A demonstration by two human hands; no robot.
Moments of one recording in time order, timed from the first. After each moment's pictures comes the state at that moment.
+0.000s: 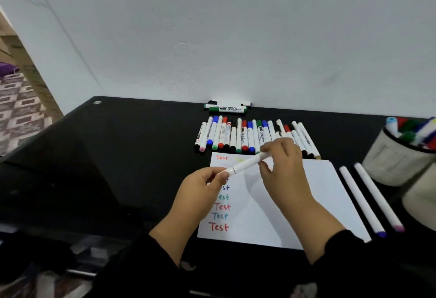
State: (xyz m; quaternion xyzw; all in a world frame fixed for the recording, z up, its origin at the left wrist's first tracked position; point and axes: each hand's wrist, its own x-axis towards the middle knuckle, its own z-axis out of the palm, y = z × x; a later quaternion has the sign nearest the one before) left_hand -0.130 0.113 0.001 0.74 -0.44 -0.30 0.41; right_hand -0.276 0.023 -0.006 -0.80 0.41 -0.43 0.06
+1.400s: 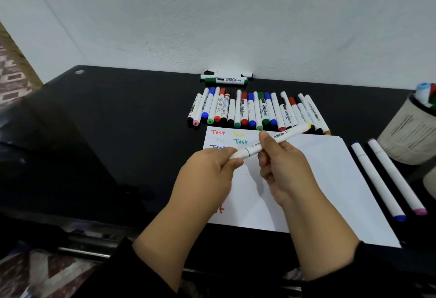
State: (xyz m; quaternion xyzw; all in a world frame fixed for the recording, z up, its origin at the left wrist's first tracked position) left_hand -0.159 0.112 -0.008 0.76 -0.53 -0.15 0.34; right_hand -0.268 0.044 -0.008 -0.40 0.49 -0.42 0.65
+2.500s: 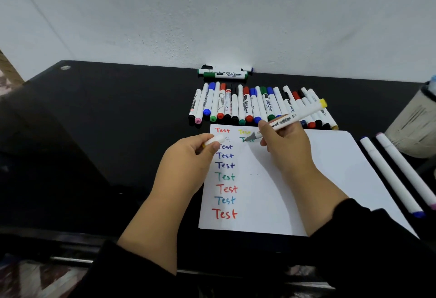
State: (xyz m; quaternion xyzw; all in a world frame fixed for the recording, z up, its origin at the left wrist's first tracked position) left_hand -0.106 0.096 -0.020 0.77 -0.44 -0.23 0.40; right_hand -0.253 0.002 -0.029 -0.59 0.51 -0.46 0.43
